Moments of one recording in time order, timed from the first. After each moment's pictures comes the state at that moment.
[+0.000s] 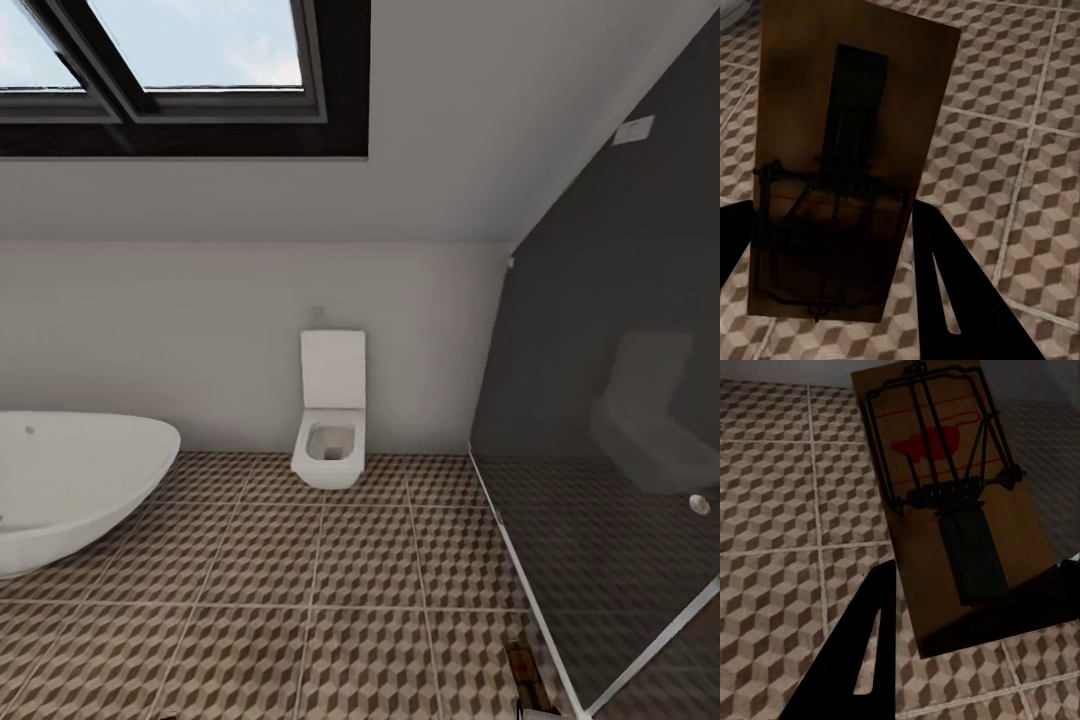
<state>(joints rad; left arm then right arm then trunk) -0.30 -0.01 -0.94 0.07 1.14 -0.69 0.18 -0.24 0.01 0.11 -0.23 -0.03 -0.66 -0.36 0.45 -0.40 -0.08</state>
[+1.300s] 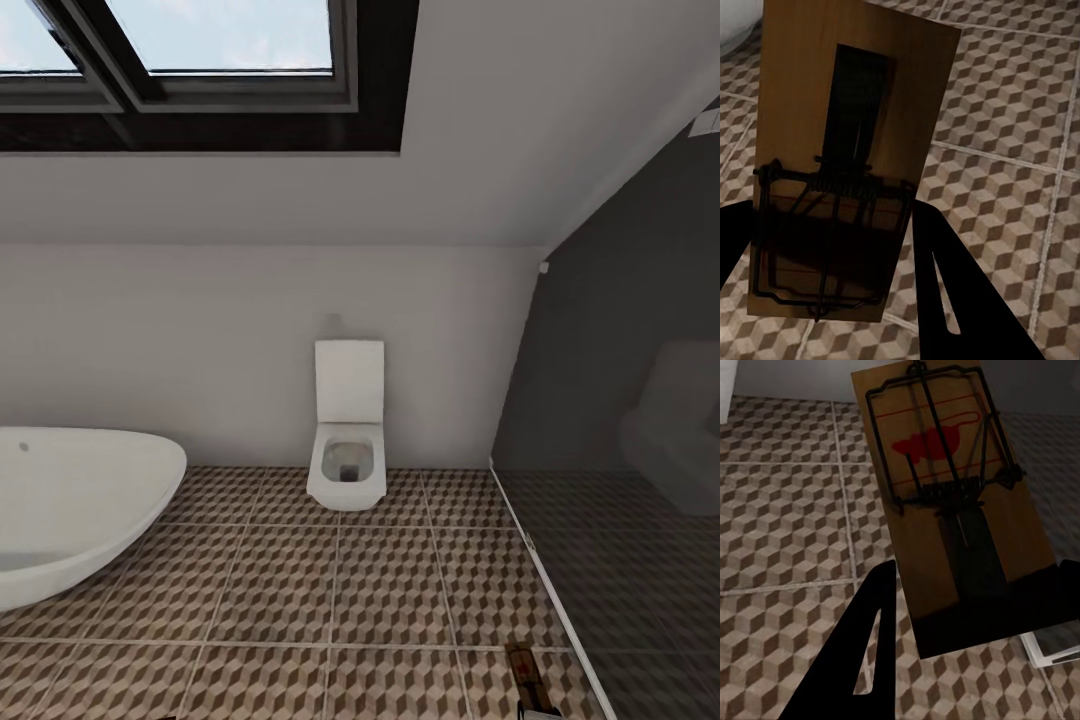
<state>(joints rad) -0.30 -0.01 -0.95 0.07 1.14 -0.69 0.18 -0.24 0.01 0.11 -0.22 -0.02 -0.67 -0.36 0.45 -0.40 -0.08</state>
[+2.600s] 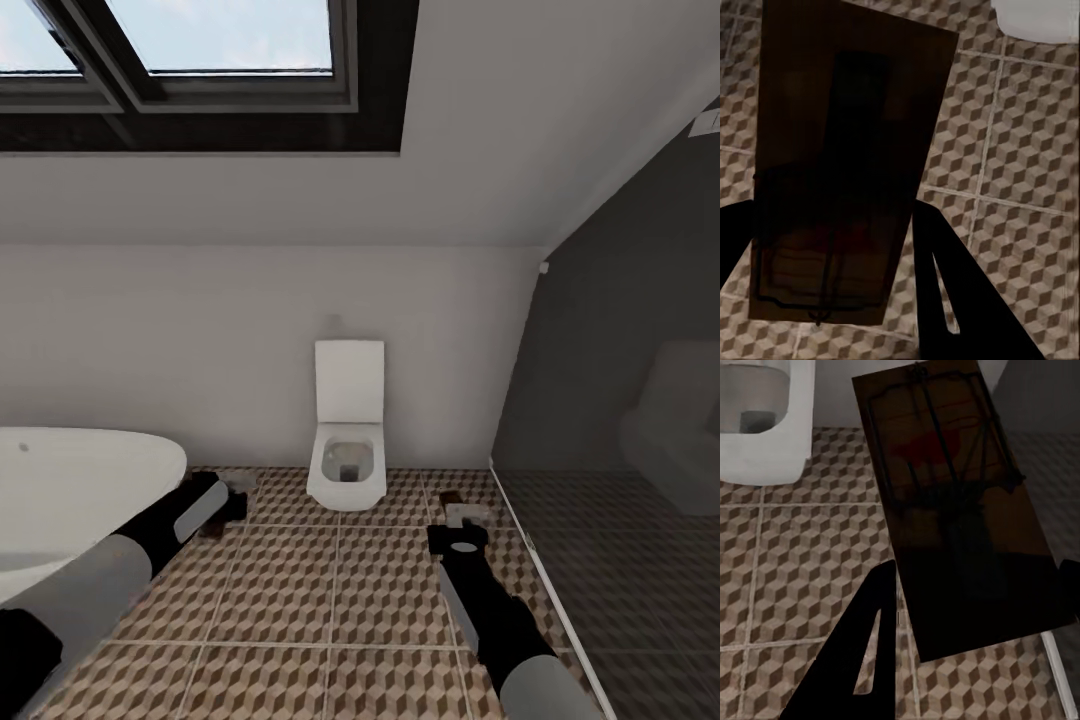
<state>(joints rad) -0.92 0.21 -0.67 -0.59 0.98 0.66 0.46 -0.54 0.13 0.12 -0.84 -0.02 0.38 -0.36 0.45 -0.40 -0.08</state>
